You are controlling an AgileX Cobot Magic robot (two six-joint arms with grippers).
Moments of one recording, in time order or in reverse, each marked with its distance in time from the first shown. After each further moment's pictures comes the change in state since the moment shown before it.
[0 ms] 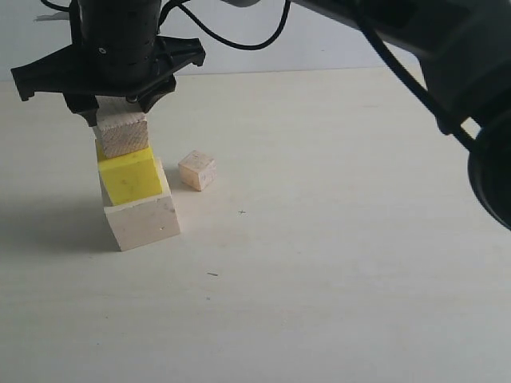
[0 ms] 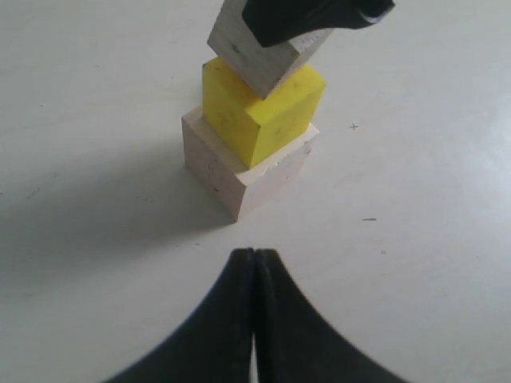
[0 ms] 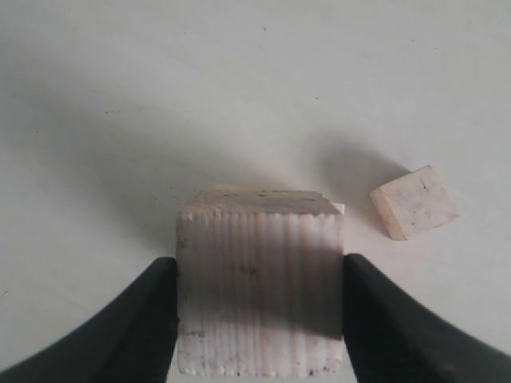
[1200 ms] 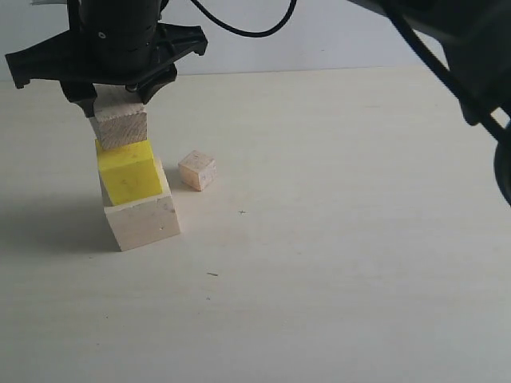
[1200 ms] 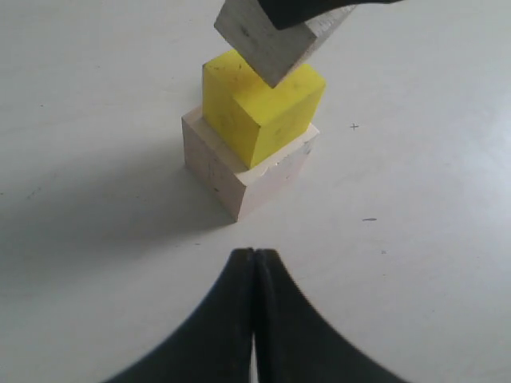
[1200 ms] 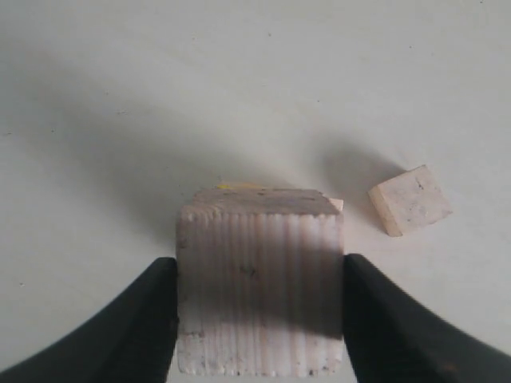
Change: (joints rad) left arm 0.000 0.000 0.000 0.000 0.000 0.000; right arm 0.000 -0.032 0.000 0.008 0.019 -0.012
